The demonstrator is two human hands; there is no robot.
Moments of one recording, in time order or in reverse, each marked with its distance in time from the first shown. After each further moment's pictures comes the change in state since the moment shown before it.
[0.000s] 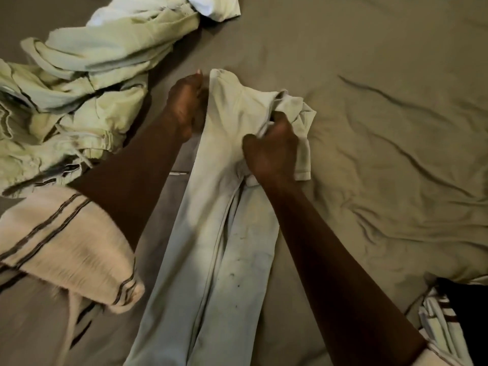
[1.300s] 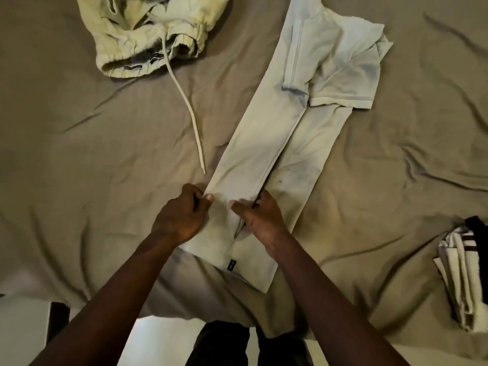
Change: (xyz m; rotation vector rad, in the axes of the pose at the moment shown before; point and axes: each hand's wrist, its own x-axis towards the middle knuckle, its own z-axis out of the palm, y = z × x) left_hand -0.293 -0.229 -0.206 1.116 0.157 -0.063; right_hand -0.263 0.125 0.040 -0.002 -0.577 0.463
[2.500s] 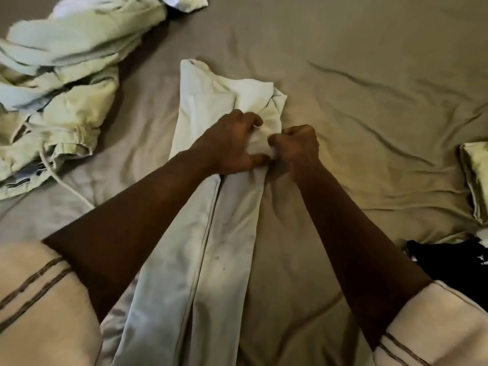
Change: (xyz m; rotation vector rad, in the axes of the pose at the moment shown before) left_hand 0.171 0.331 -0.014 0.304 -0.042 0.887; right_hand 0.128 -0.166 -0.237 0.049 0.610 -0.158
